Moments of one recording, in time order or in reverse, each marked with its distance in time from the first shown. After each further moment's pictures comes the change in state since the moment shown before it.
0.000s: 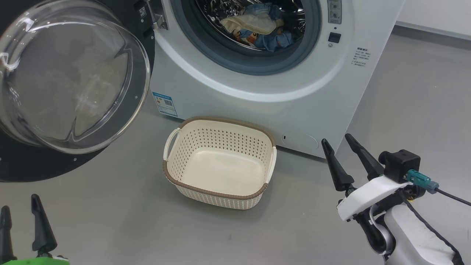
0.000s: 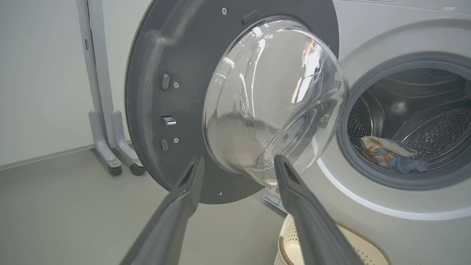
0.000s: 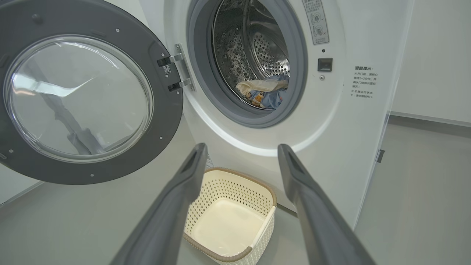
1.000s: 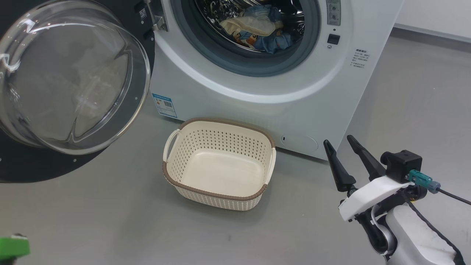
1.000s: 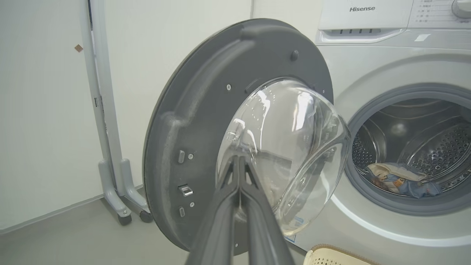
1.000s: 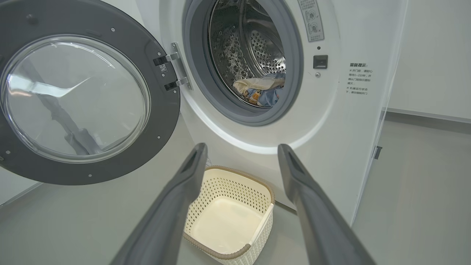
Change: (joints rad) left arm -0.044 0.106 0.054 -0.066 0.017 -0.016 0.014; right arm -0.001 -0.005 0.002 0.016 0.019 0.000 0.000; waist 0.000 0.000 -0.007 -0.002
